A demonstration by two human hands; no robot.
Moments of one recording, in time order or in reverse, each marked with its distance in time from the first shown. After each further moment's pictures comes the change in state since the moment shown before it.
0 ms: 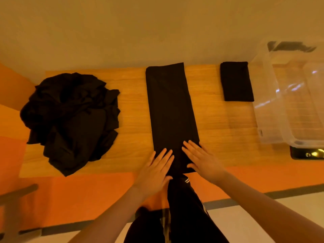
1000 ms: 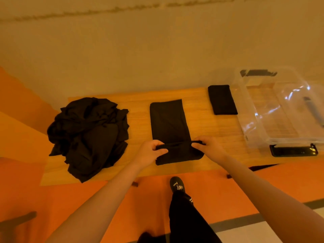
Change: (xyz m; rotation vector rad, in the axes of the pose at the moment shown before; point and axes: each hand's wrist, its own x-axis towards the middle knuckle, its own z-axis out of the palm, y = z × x) left_hand 0.008 -0.037 -0.119 -1.224 0.041 -0.405; right_hand -0.005 -0.006 -0.099 1.118 0.162 0.416
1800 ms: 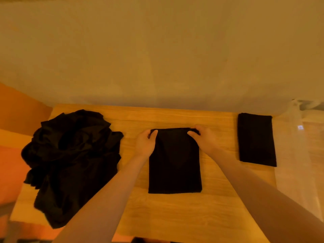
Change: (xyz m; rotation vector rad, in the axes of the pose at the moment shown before) left_hand 0.211 0.003 -0.050 -0.102 0.516 -0.272; right_hand 0.254 -0.005 -0.036 -0.163 -0.013 0.078
